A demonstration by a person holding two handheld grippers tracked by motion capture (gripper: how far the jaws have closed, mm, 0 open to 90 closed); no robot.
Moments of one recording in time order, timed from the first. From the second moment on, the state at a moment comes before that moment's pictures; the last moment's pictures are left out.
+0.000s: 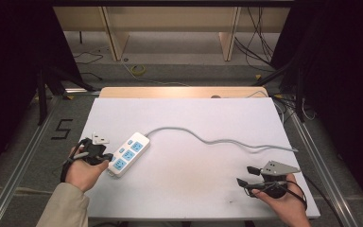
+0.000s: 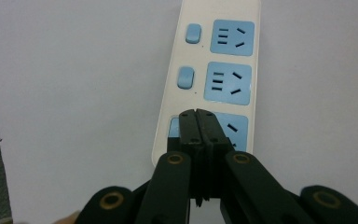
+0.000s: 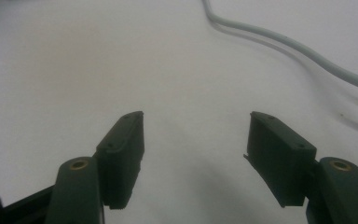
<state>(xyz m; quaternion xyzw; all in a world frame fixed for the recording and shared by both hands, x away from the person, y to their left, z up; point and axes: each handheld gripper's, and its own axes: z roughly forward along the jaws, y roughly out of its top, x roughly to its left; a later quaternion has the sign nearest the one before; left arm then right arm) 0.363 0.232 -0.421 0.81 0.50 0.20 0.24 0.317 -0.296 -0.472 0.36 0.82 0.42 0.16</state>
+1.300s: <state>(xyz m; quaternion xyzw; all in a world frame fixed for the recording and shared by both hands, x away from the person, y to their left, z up) 0.377 0.229 -0.423 0.82 0.50 0.18 0.21 0.317 -0.296 -0.472 0.36 0.82 0.42 0.16</state>
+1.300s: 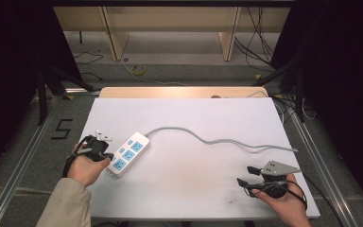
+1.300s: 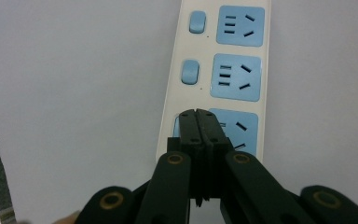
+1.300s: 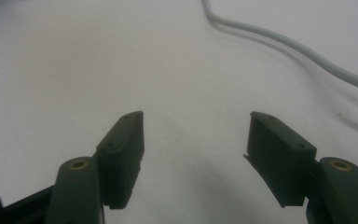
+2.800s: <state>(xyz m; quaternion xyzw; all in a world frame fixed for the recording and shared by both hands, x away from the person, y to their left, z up) 0.393 0.228 -0.430 0.83 0.50 0.17 0.19 0.317 -0.296 -0.473 0.36 0.82 0.42 0.16</state>
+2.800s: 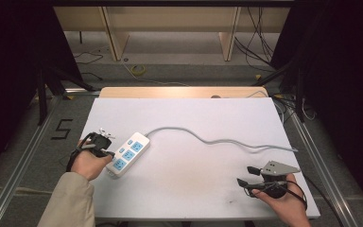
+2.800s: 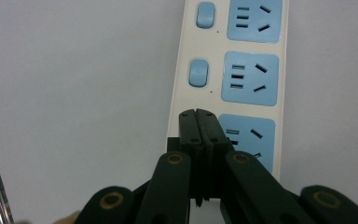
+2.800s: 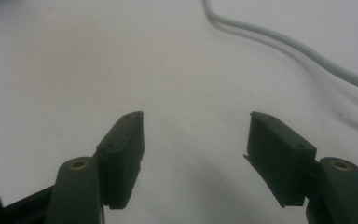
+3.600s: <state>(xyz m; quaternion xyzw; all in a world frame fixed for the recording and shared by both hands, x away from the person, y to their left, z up) 0.399 0.227 -0.434 0.84 0.49 0.16 0.17 0.317 -0.296 -0.473 0.36 0.82 0.42 0.16</state>
